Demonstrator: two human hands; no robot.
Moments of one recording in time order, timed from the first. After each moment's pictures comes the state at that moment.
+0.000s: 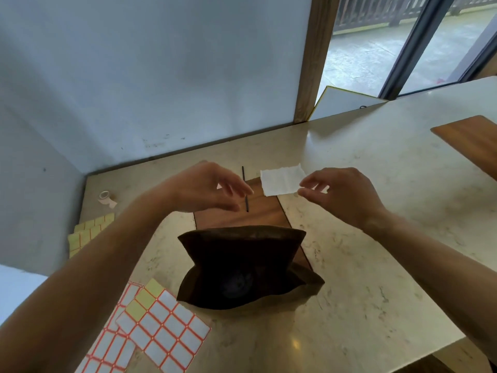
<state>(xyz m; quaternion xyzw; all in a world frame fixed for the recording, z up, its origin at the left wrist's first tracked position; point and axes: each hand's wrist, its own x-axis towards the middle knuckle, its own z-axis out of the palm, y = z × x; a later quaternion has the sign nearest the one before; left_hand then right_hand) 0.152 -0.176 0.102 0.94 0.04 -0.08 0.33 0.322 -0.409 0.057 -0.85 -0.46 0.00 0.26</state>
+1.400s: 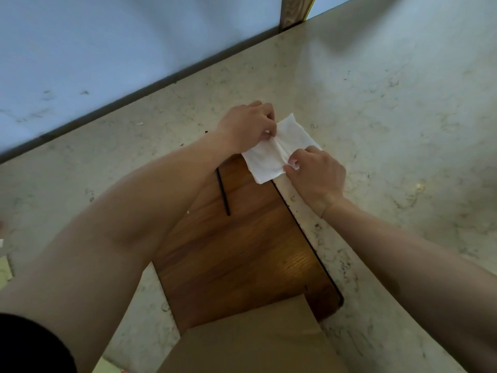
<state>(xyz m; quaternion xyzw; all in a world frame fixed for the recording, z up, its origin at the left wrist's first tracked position) 0.454 -0.083 -0.173 0.99 -0.11 -0.05 0.08 0.442 -0.286 -0.191 -0.96 -0.24 0.04 0.11</state>
